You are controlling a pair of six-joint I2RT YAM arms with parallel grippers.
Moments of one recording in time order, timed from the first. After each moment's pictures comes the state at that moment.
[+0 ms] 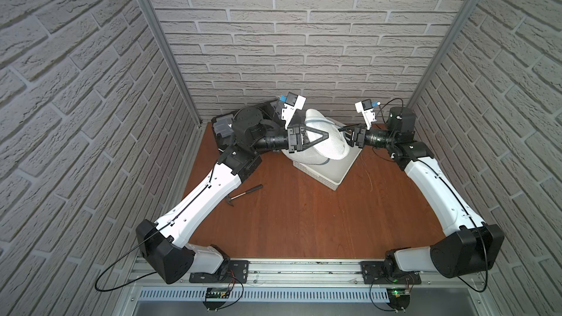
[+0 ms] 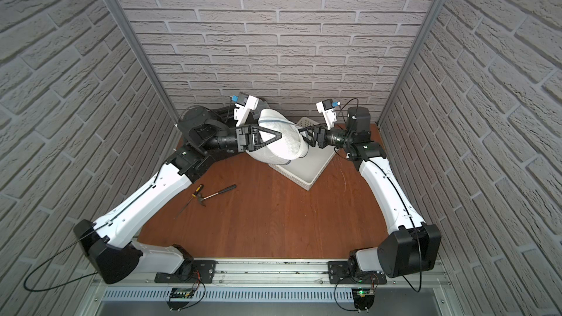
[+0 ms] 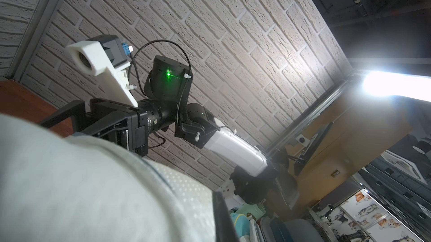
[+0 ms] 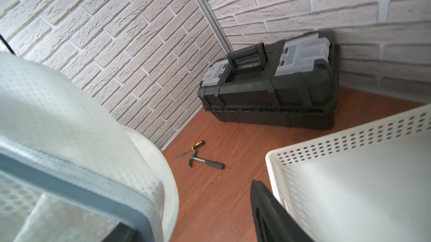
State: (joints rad) left arm -0.64 1.36 1.41 0.16 0.95 -0.88; right arm 0.08 1.39 1.34 -0.34 -0.94 0.33
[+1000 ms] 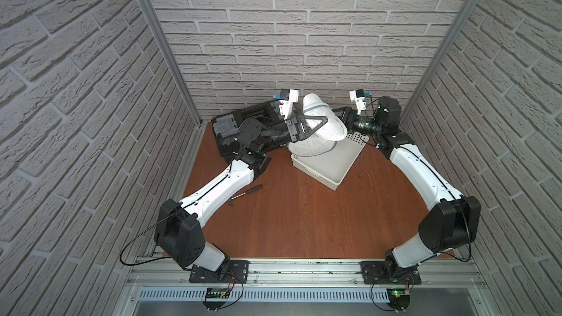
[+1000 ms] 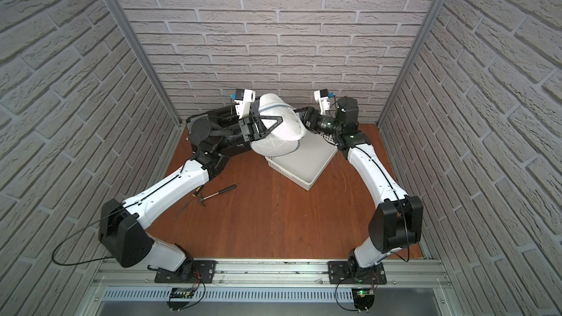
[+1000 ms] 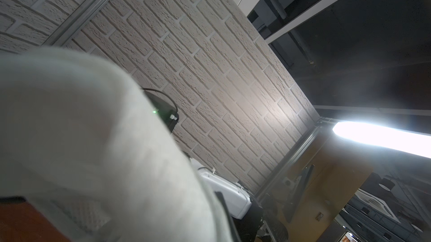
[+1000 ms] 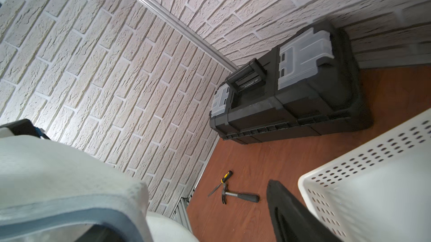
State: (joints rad) left arm -0.62 1.47 1.30 0.69 0.79 -1.17; right arm 0.09 1.56 1.46 -0.10 -0.85 0.77
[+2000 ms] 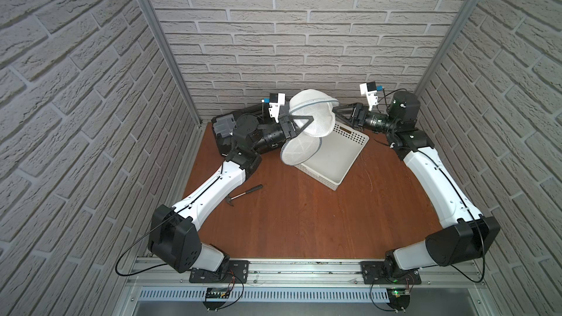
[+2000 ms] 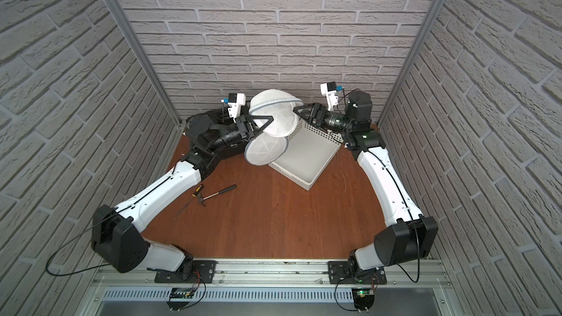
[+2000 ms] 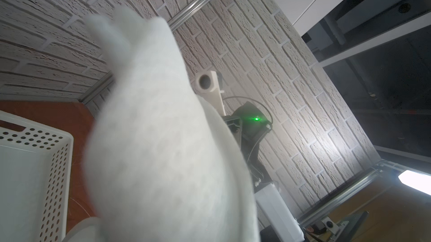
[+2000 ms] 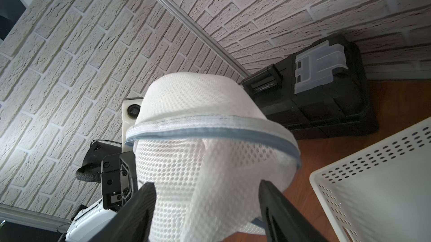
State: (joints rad) left arm -0.53 1.45 1.25 0.51 0.73 -1.14; right arm 0.12 1.49 1.57 -0.29 -0.88 0.74
